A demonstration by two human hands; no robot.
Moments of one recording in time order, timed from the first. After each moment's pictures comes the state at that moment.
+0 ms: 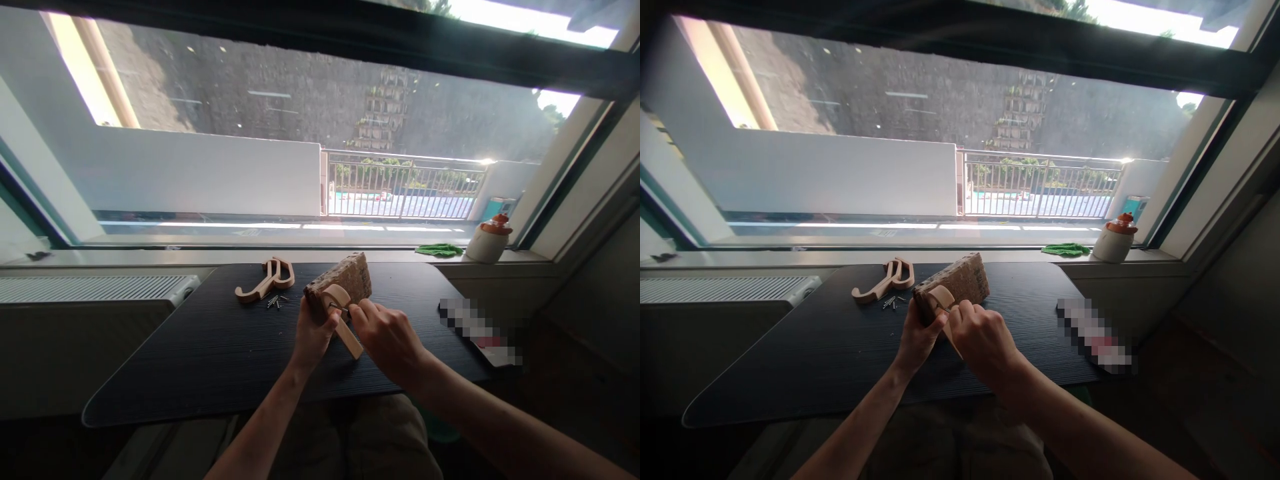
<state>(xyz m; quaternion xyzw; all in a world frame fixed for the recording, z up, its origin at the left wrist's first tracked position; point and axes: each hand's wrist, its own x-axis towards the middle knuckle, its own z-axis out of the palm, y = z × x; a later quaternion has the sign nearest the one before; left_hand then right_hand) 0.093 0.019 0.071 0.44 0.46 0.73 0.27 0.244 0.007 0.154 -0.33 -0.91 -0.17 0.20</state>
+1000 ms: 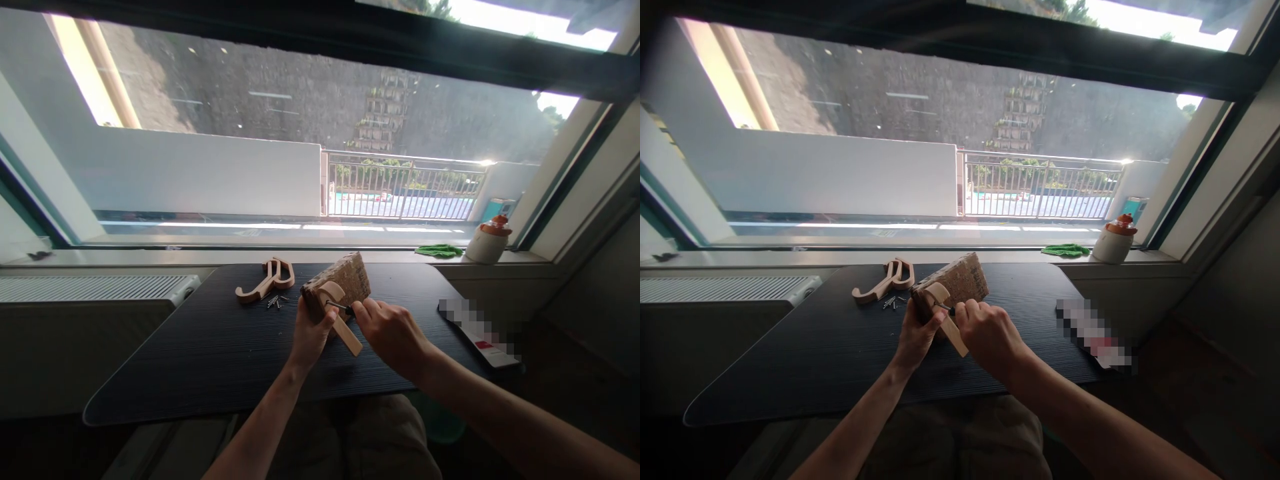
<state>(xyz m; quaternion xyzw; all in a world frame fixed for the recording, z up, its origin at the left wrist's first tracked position) 0.087 0.021 0.067 0.43 0.48 0.72 0.26 0.253 0.015 0.158 -0.32 -0.92 -0.21 0.13</state>
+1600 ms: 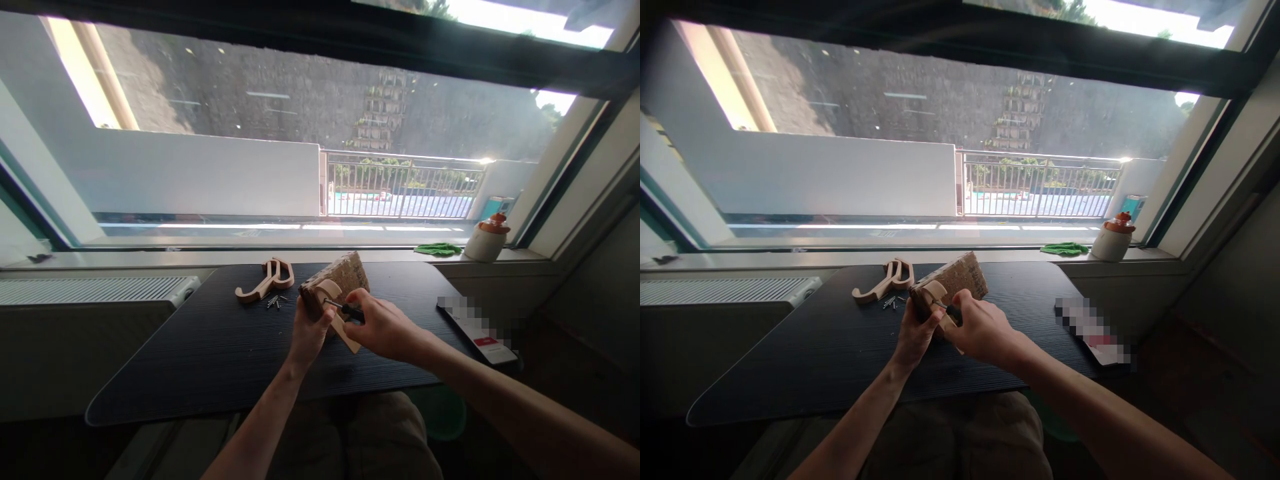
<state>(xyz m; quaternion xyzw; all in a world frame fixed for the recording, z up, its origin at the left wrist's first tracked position) 0.083 0.023 0.064 0.44 0.48 0.72 0.26 0.244 0.029 0.163 -0.40 -0.88 0.15 0.19</state>
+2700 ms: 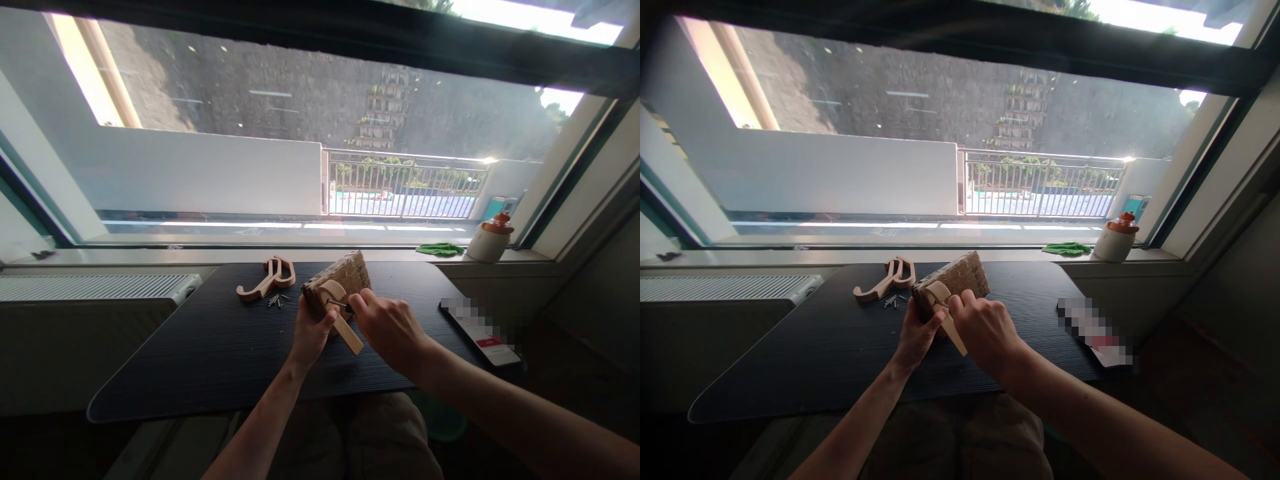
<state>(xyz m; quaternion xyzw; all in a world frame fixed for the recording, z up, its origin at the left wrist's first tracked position) 0.086 0.021 0.067 0.44 0.47 0.72 0.27 0.247 0.013 0.170 -0.36 -0.91 -0.13 0.14</state>
